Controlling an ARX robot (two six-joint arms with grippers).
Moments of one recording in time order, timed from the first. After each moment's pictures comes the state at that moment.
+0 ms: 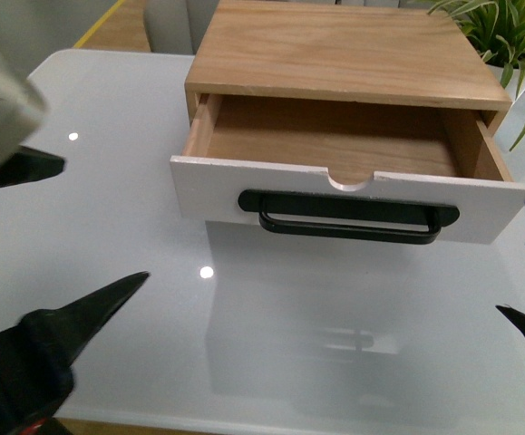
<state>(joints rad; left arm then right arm) -0.39 1.30 0.29 0.55 0.23 0.50 0.30 1.29 0.36 0.24 0.11 -0.75</state>
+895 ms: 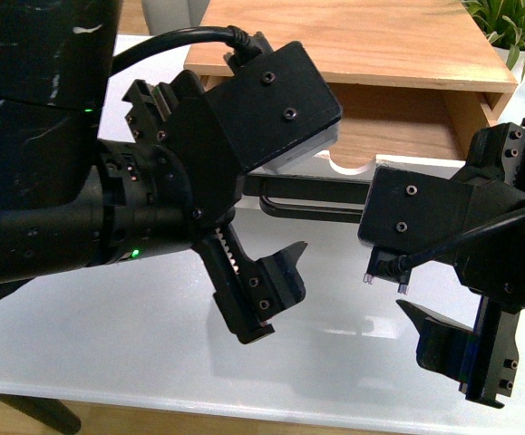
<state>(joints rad) -0.54 1.85 0.66 0.67 0.24 0.58 0.42 1.65 0.55 0.29 0.05 -1.01</state>
